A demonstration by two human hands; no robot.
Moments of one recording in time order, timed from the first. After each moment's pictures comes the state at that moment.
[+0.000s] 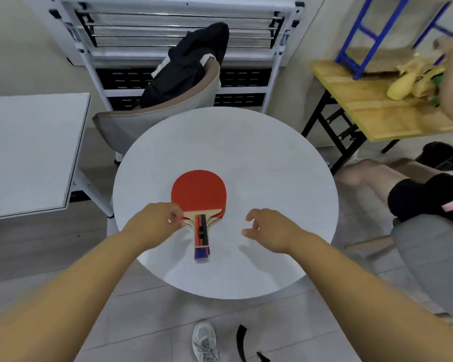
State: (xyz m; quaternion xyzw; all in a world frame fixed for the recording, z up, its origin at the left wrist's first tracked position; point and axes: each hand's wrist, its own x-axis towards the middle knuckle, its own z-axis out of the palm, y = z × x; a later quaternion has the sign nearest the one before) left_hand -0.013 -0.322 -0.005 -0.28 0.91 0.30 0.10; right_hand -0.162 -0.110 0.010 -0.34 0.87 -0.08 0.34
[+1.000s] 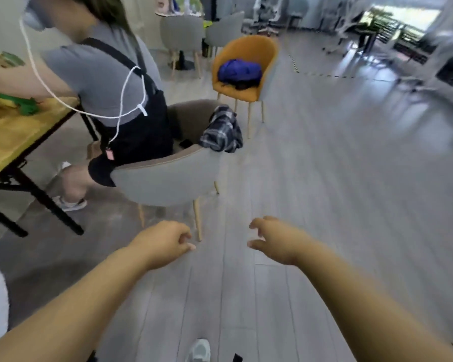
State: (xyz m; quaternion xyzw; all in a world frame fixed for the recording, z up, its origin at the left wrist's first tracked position) left_hand -0.129 0.289 0.037 0.41 0.88 0.08 0.23; right_hand 0.030 0.483 0.060 0.22 0.94 -0.19 0.18
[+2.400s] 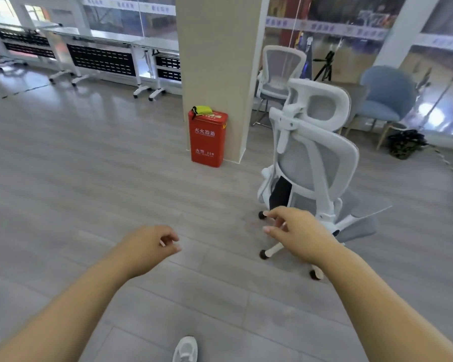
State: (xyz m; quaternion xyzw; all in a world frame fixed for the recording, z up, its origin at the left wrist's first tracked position) left_hand 0.173 1.033 0.060 0.82 0.49 0.04 0.30; right_hand 0.453 0.914 0.099 0.79 0.57 -0.18 -0.13
